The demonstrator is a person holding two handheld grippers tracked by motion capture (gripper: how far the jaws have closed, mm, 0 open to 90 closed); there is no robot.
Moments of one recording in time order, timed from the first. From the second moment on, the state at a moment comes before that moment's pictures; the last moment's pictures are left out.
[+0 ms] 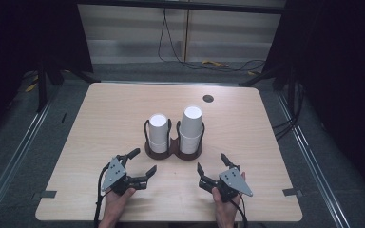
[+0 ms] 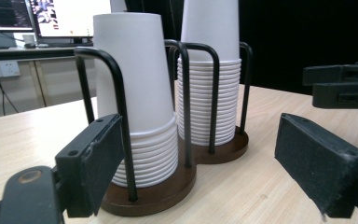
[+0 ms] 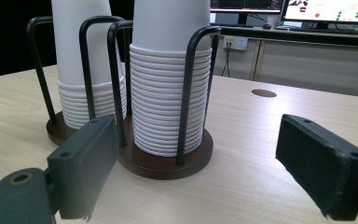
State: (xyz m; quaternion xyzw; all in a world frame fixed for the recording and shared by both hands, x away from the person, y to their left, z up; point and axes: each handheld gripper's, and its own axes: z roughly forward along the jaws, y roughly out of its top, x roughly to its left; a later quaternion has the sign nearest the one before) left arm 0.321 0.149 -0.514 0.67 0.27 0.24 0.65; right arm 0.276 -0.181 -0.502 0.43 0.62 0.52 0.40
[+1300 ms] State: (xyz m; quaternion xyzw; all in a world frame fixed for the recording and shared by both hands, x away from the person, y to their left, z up) left arm 0.334 0.163 -0.482 0.69 0.28 0.17 0.64; right arm 0.275 -0.183 -0.502 0.44 0.61 0.52 0.40
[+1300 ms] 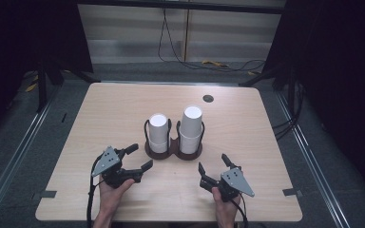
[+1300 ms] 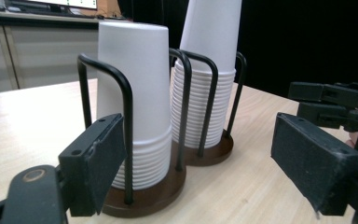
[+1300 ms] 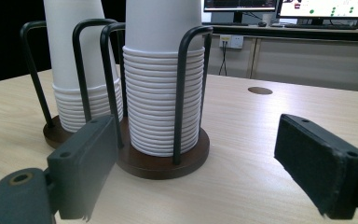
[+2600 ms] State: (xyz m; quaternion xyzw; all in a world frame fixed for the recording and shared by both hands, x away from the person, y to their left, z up) left arm 0.392 0.150 -0.400 0.75 0.24 0.14 0.60; right arm 0.276 -0.185 -0.501 0.43 0.62 0.53 0.39
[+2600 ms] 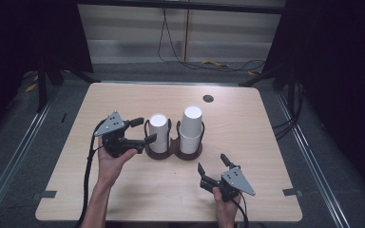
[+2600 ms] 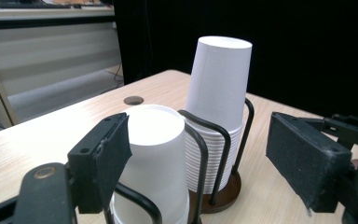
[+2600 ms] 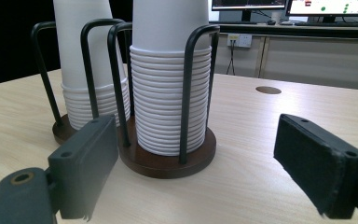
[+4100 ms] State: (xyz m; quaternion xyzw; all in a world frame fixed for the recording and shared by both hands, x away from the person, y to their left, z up) left arm 0.459 0.113 -0.371 0.88 0.22 0.09 0.40; right arm 0.277 -0.184 -0.501 0.44 0.63 0.52 0.38
